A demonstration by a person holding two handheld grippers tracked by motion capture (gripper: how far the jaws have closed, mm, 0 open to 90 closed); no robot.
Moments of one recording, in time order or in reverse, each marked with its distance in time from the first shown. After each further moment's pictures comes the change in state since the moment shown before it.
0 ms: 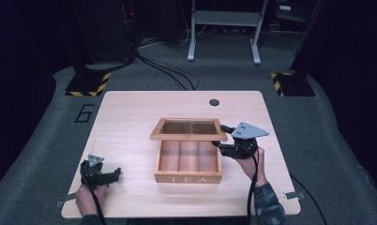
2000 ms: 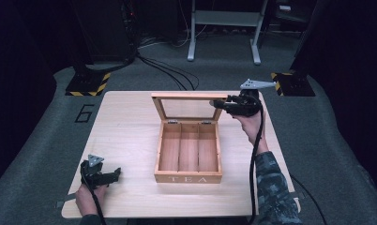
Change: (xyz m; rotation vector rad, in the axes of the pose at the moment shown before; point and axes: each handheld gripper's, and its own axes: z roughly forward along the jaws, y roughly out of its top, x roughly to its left) left arm 0.000 0.000 0.000 -0.001 0.000 0.002; right arm -0.097 0.059 0.035 -0.012 0.155 0.296
